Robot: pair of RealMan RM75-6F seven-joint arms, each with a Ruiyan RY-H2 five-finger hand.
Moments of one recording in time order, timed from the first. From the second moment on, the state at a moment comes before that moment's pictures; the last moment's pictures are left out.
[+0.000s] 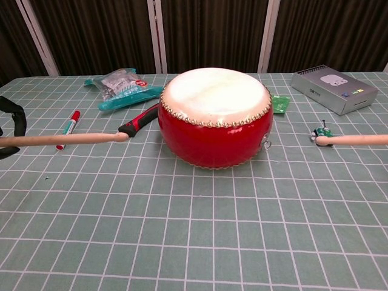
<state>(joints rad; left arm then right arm) -0.51 -1.24 0.01 -1.90 1.06 1.28 0.38 0.29 -1.14 0.04 -1.70 -1.27 1.29 -0.30</state>
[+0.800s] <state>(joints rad) -0.58 -1.35 -0.02 -1.84 0.84 1.16 0.61 0.30 -1.17 0.02 -1.67 -1.15 1.19 -0.51</state>
